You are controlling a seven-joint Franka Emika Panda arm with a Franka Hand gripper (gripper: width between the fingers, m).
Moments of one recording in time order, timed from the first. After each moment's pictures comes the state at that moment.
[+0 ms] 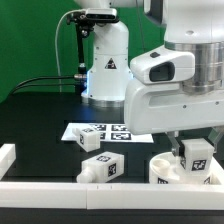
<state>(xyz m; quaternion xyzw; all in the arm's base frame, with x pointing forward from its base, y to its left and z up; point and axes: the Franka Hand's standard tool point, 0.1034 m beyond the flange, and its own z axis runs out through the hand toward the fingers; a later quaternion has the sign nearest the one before) 0.615 0.093 0.072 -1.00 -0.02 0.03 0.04</state>
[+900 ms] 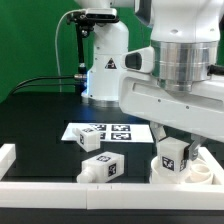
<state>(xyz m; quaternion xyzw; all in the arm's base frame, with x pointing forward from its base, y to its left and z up) 0.613 0.068 0.071 -0.92 0.39 0.02 0.00</state>
